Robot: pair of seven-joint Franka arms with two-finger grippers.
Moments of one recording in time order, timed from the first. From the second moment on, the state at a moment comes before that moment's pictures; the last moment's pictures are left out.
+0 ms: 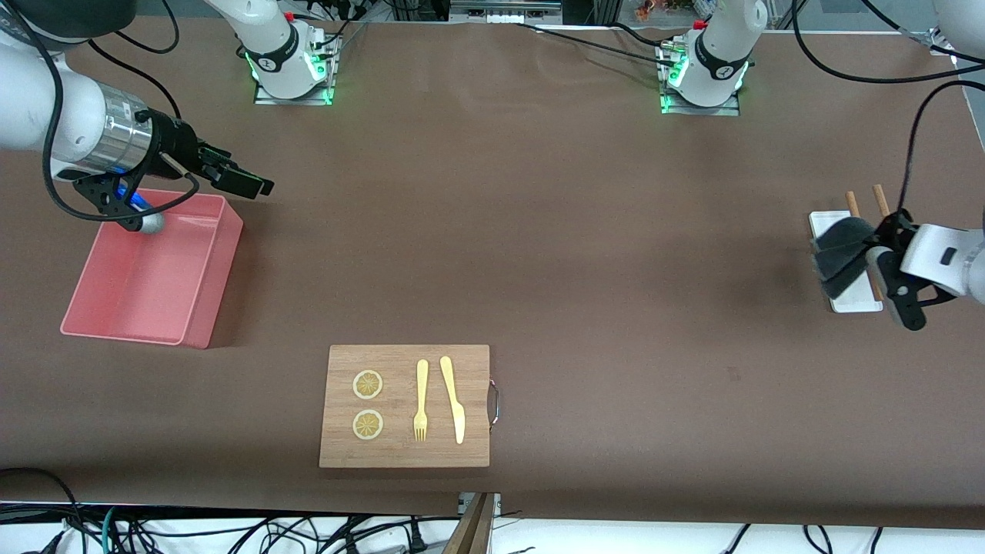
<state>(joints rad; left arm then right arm) 0.09 0.57 -0.02 -1.12 0.04 1.13 1.06 0.06 0.11 0.12 -1.55 0.34 1.48 0.82</state>
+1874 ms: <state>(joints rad) -0.36 0.60 -0.02 -1.12 -1.14 1.66 -1.08 0.37 0.23 0.12 -1.55 0.56 1.77 1.60</state>
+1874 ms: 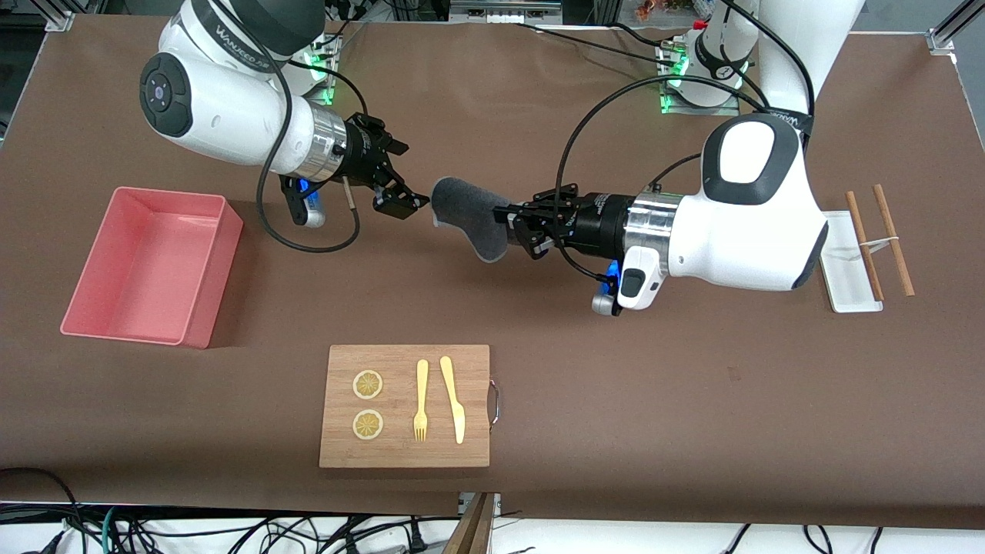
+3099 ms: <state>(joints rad) -0.36 0.60 -0.01 -1.12 -1.14 1.66 -1.08 0.44 0.33 0.12 -1.55 0.71 1.96 1.72</state>
